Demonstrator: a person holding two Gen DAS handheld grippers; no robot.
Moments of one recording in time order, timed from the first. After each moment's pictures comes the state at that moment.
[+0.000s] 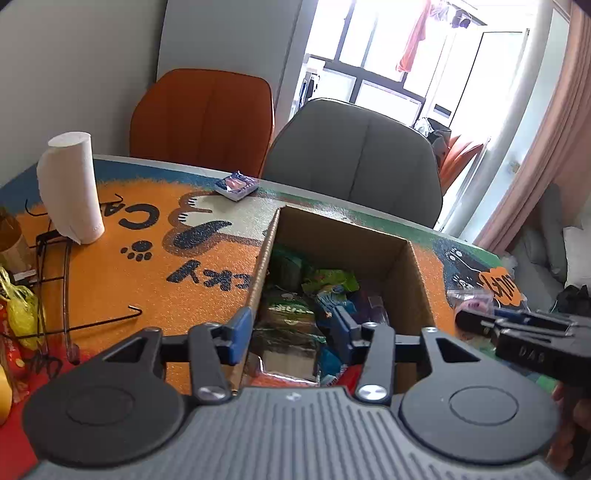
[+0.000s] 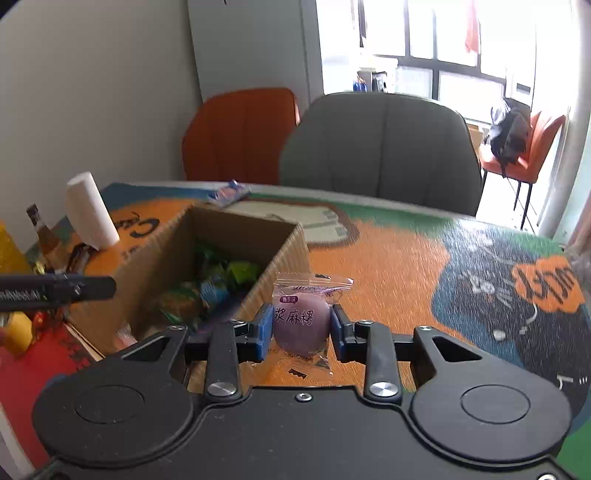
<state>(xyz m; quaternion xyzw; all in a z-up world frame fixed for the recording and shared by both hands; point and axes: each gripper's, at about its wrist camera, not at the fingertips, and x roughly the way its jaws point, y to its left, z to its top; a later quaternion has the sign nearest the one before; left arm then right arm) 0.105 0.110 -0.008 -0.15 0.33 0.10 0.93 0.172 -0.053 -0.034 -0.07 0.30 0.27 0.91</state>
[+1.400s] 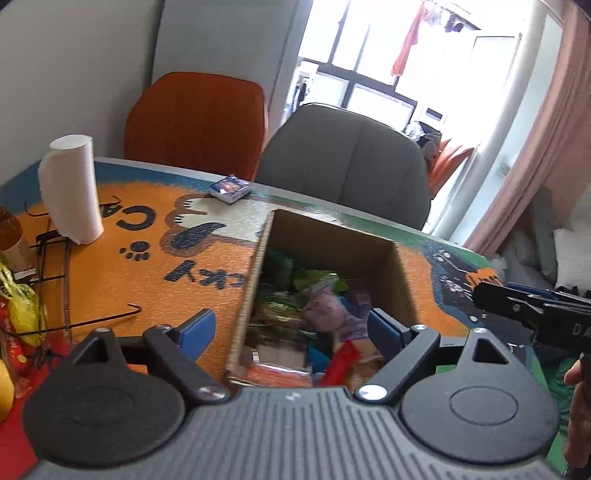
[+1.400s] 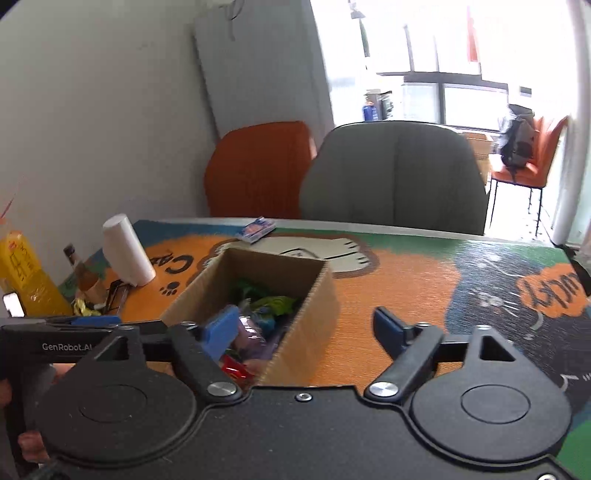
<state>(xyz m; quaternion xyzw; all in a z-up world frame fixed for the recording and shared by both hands) 0.093 0.106 0.001 -0.15 0.33 0.08 0.93 0.149 -0.076 -0.003 -0.02 0.27 0.28 0.92</state>
